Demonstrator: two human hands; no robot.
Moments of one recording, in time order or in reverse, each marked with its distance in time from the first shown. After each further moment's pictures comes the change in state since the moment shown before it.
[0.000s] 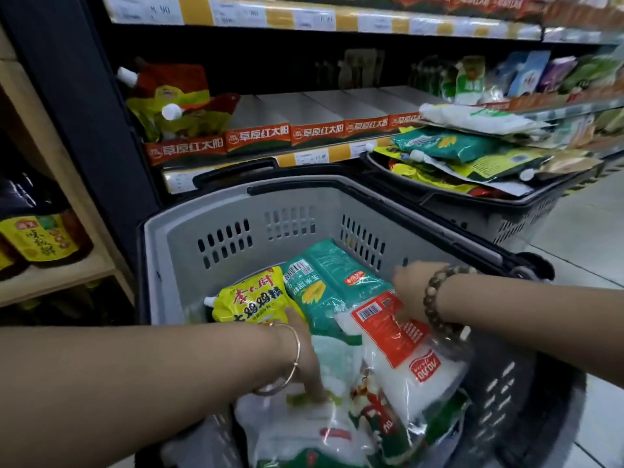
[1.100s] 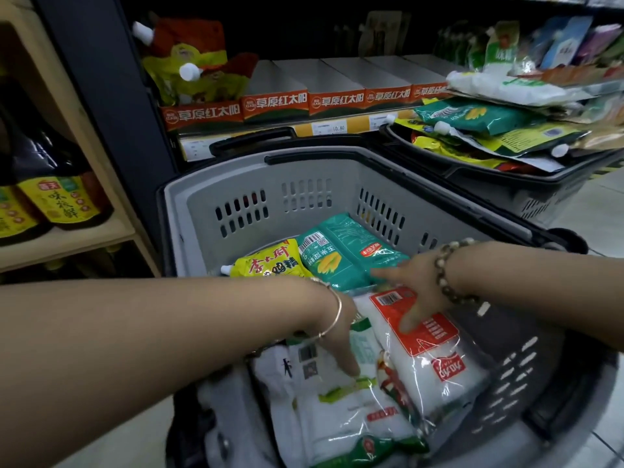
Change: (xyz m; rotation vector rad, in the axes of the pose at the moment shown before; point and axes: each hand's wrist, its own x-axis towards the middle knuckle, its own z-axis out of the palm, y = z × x) left_hand -0.002 0.012 -0.010 0.342 0.000 0.321; right_hand -0.001 -0.011 0.000 -0.136 -0.208 -0.232
